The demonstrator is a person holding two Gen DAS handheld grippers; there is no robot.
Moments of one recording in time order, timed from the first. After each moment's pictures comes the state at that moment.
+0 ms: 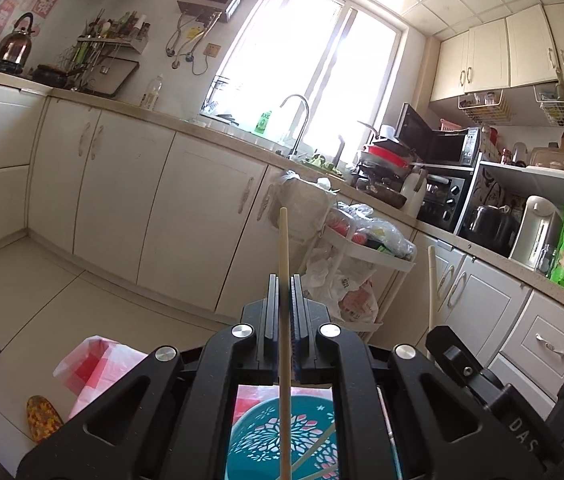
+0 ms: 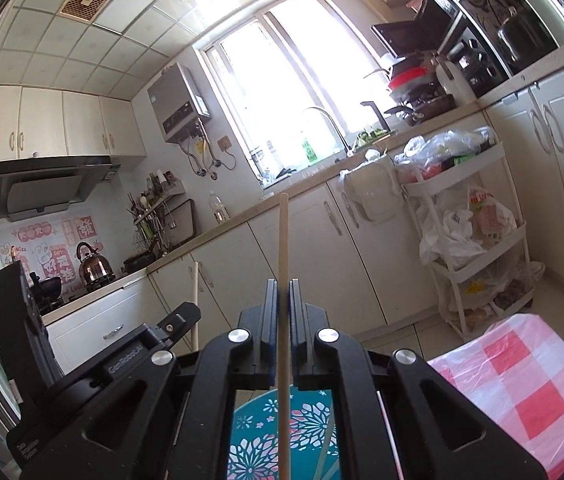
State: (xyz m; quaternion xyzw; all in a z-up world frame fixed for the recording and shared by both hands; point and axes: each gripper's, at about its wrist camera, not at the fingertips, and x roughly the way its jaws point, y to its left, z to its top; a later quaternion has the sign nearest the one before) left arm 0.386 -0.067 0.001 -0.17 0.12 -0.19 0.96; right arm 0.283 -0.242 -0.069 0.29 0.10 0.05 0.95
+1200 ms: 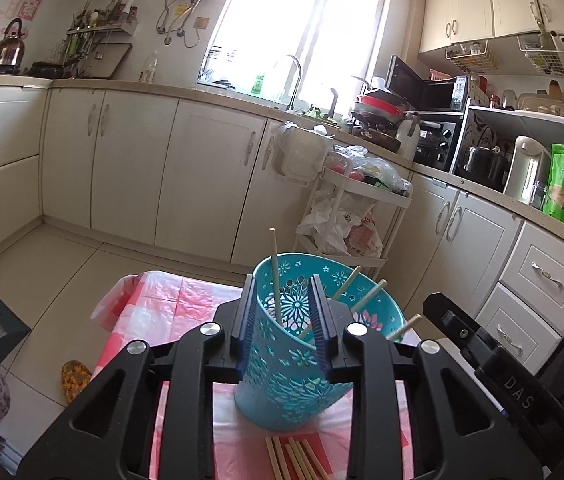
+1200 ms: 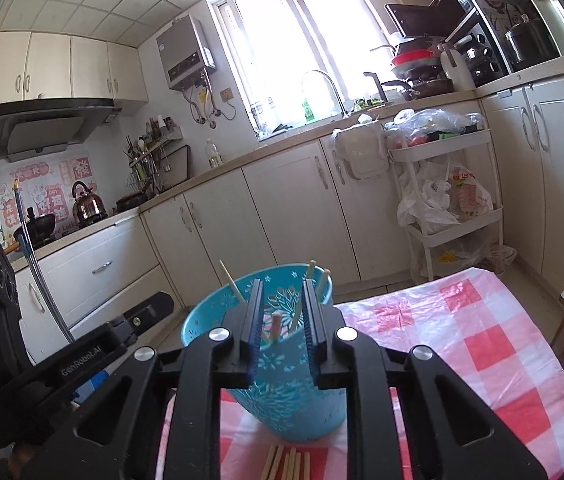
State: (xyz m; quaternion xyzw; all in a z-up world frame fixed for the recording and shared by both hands) left arm 0.284 -0.047 -0.041 -0.10 0.19 -0.19 0.96; right arm 0.202 -0.223 -0.097 0.23 0.18 0.05 0.96
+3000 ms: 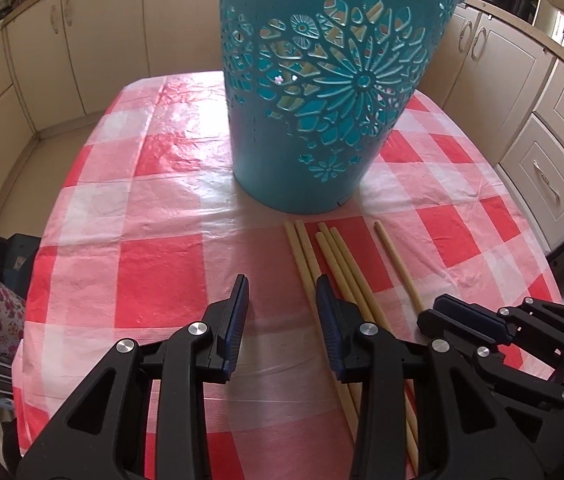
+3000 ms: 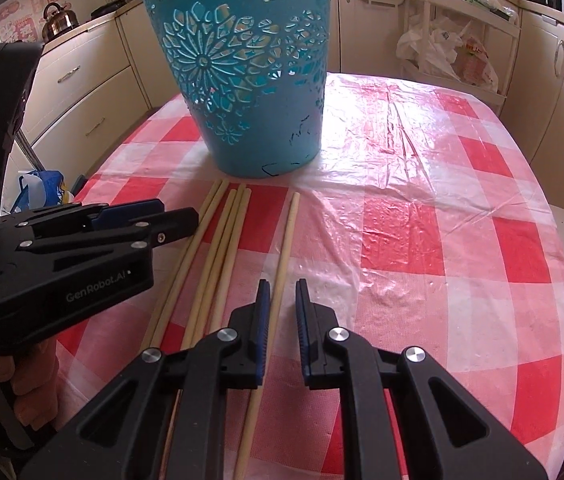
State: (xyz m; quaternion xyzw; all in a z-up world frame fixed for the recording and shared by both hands) left arm 0.281 -0.082 -0.165 0.04 0.46 -0.19 0.86; right arm 0.167 -0.181 -0.208 0.09 0.50 0.08 0.86
